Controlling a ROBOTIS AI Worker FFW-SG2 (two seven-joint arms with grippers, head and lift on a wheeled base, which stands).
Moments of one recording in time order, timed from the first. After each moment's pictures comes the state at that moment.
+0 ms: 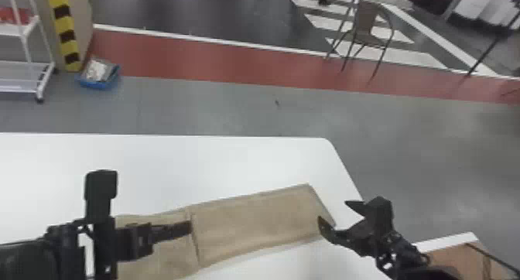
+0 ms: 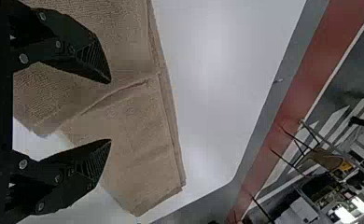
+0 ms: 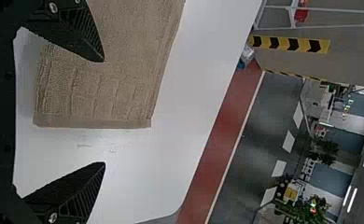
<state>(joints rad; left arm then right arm) -0.02 0.00 -0.15 -1.66 0.47 1.06 -0.26 0.18 -0.21 -0.47 -1.38 0.29 0.00 0.63</state>
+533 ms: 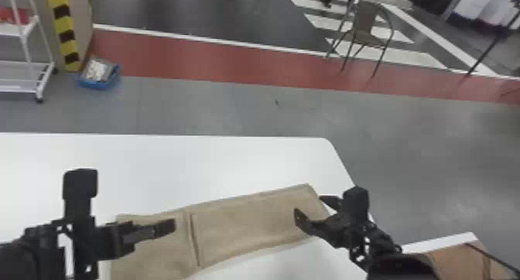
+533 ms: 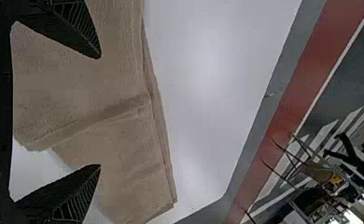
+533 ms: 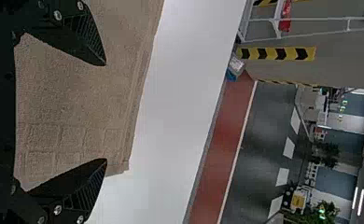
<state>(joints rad) 0.00 0.00 -0.09 -1.70 0.39 1.05 -0.27 0.14 -0.13 -0.39 -1.46 0.25 0.16 0.63</state>
